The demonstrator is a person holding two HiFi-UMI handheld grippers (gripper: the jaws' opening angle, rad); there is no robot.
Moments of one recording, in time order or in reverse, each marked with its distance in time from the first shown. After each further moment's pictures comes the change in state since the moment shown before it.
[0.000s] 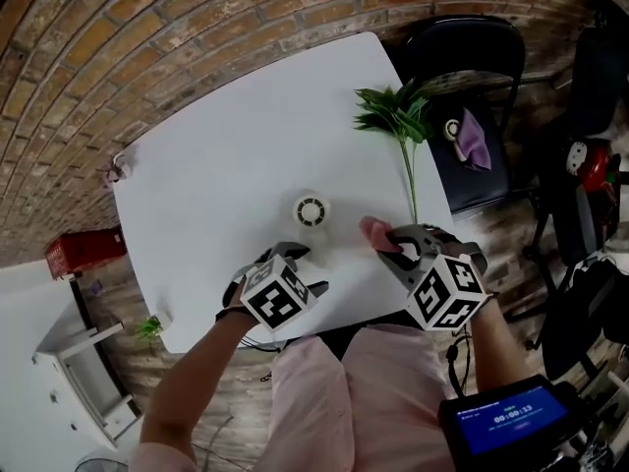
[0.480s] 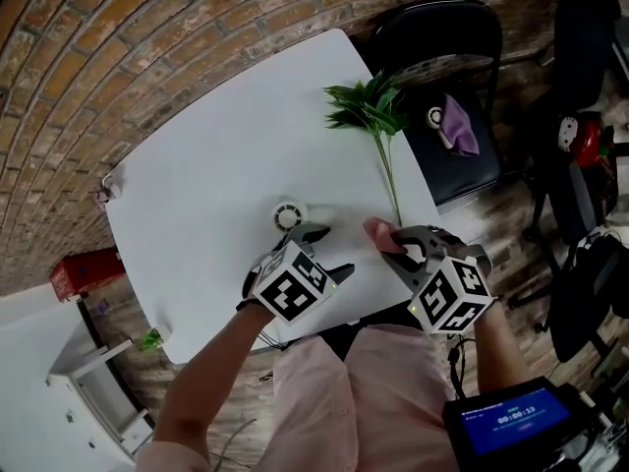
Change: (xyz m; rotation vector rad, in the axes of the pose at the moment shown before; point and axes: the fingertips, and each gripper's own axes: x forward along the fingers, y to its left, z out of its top) left arm 0.013 -0.006 0.085 0.041 -0.152 0.000; right arm -0.024 0.000 -0.028 0.095 -0.013 -0.062
